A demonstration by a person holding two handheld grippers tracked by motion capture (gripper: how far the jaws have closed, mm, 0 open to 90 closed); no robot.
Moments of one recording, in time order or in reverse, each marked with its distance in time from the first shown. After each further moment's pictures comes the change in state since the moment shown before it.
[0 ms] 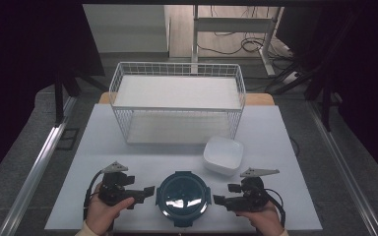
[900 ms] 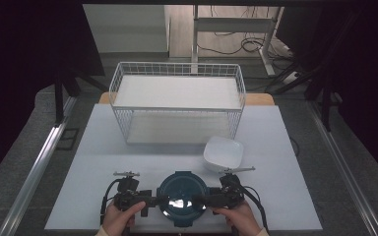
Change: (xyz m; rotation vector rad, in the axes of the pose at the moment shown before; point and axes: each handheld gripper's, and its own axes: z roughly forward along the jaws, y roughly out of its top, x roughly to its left) left arm -0.002 -0.020 0.045 0.098 -0.218 -0.222; right arm 0.021 0.008 0.053 0.057 0.118 0.181
